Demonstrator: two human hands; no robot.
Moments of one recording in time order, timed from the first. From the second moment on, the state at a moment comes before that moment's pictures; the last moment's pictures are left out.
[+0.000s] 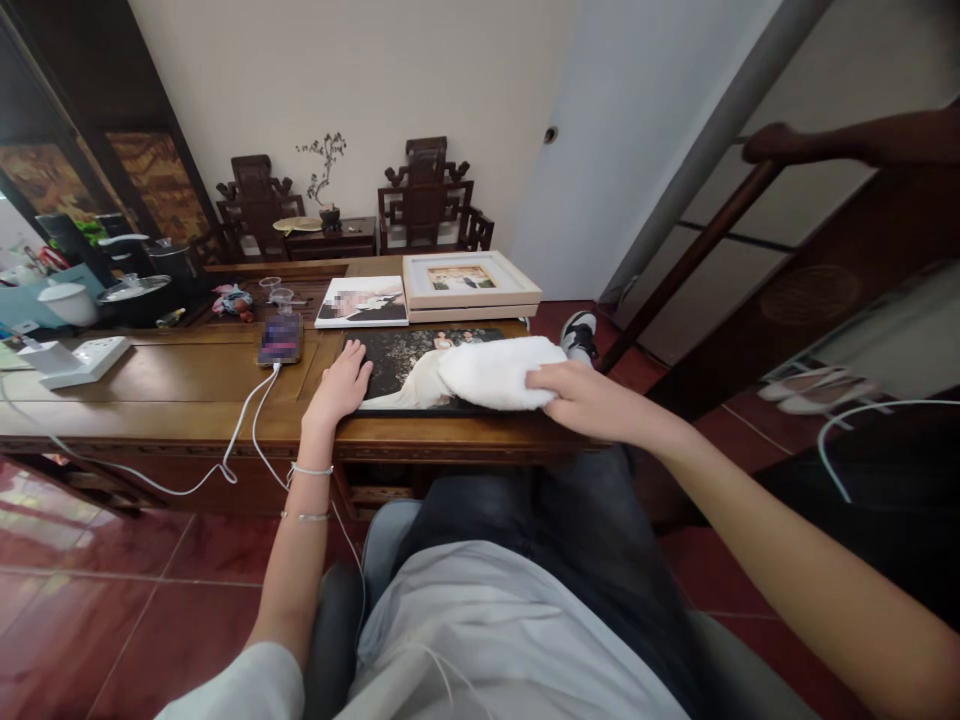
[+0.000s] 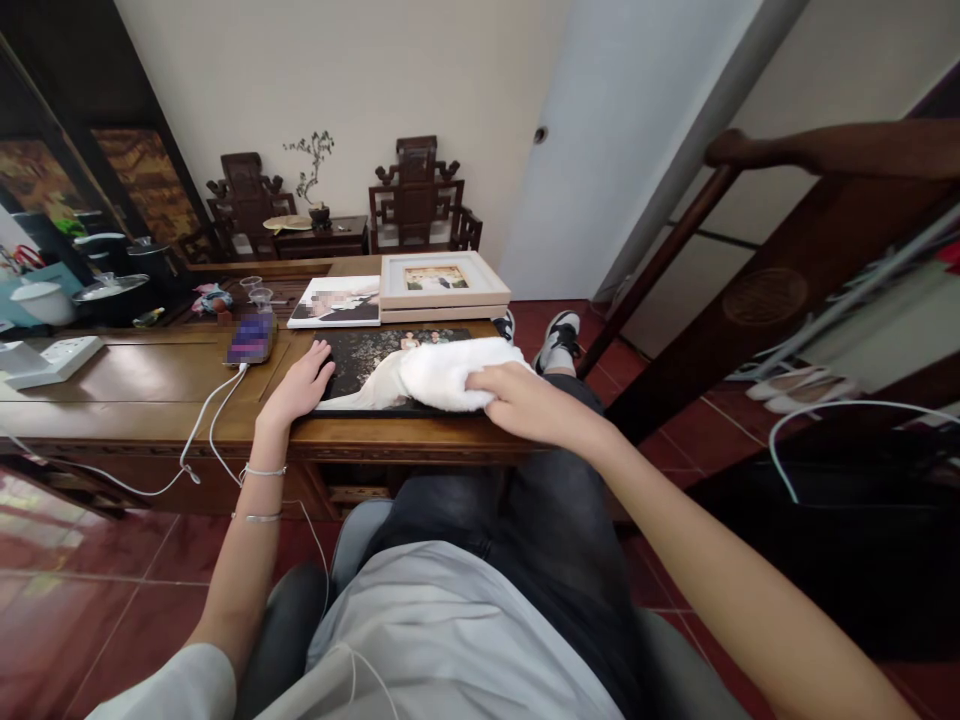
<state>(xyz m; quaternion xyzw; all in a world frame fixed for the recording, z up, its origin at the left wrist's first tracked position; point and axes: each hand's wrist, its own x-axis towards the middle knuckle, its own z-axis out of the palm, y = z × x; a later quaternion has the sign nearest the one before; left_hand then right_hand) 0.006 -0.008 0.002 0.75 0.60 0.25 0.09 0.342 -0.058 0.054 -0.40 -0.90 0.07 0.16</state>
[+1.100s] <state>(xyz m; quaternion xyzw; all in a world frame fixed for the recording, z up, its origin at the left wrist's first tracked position) 0.003 -0.004 -0.001 0.75 0.61 0.24 0.08 0.356 -0.077 0.058 -0.39 -0.91 0.09 0.12</state>
